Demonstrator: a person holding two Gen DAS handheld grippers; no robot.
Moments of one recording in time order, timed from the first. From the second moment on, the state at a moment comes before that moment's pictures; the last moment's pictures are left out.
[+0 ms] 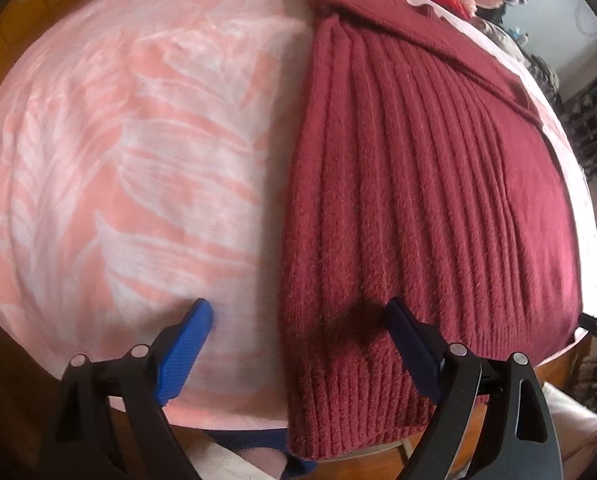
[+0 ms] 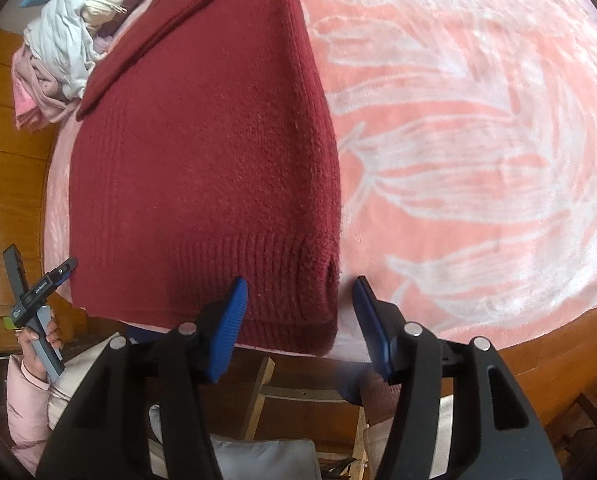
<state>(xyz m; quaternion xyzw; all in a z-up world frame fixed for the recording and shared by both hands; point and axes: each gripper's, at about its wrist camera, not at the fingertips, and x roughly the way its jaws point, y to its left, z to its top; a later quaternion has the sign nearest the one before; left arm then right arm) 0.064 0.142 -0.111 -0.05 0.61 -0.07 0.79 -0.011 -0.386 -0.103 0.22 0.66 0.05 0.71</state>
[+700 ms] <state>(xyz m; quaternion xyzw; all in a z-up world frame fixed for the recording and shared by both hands) 0.058 0.127 -0.111 -0.11 0.64 -0.13 0.75 -0.011 -0.372 -0.109 0.22 0.67 0.12 0.70</state>
